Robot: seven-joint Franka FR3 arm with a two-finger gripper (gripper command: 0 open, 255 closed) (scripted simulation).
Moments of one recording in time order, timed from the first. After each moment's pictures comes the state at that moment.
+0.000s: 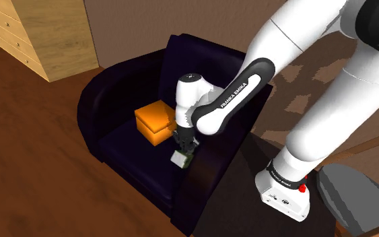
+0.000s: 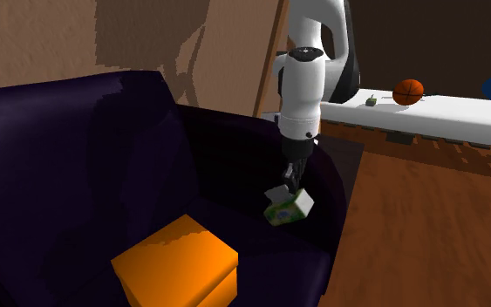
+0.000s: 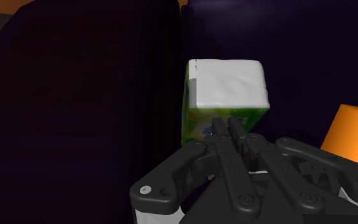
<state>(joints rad) -0.30 0.03 0.73 -2.65 0.02 2.60 1.88</state>
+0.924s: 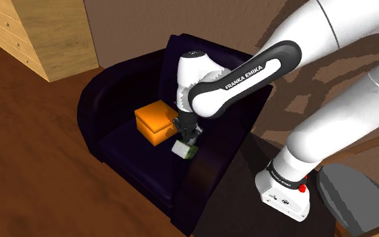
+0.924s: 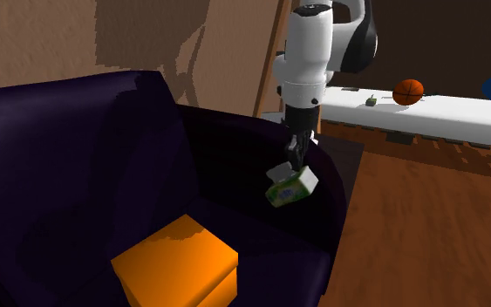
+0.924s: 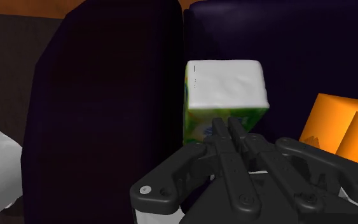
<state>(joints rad) -0.25 -0.22 0.71 -2.61 0.24 2.36 1.72</state>
